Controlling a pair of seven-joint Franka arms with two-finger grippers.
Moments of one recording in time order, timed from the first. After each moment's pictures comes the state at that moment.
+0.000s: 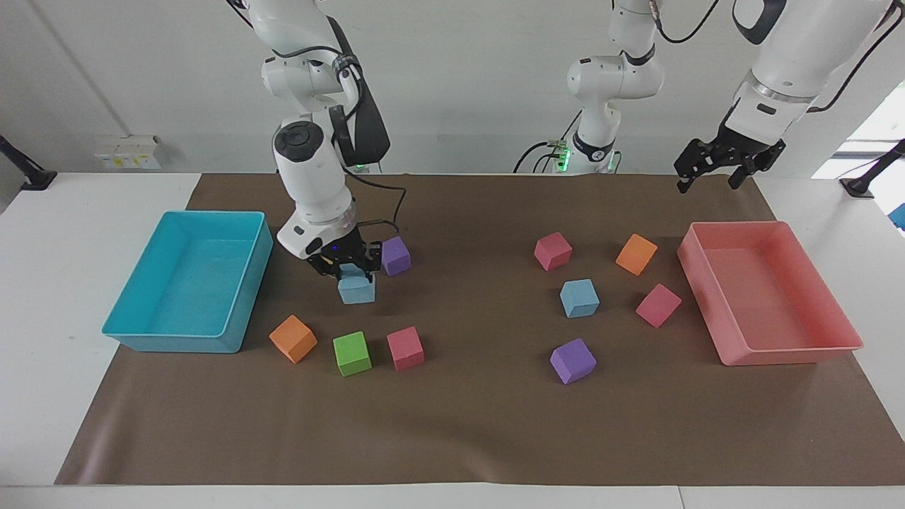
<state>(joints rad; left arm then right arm) -0.06 -0.02 -0.03 -1.55 0.00 1.50 -0.12 0.28 0.20 0.08 -1.79 0.04 2.05 0.22</state>
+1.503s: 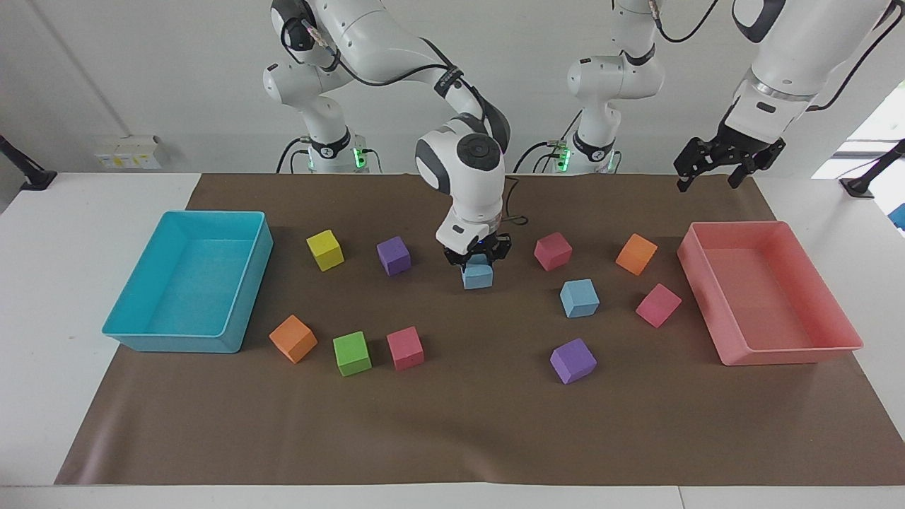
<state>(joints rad) -0.06 -0.02 -0.04 -1.55 0.00 1.50 -0.12 0.58 0.46 0.08 -1.64 0.02 2.12 0.60</state>
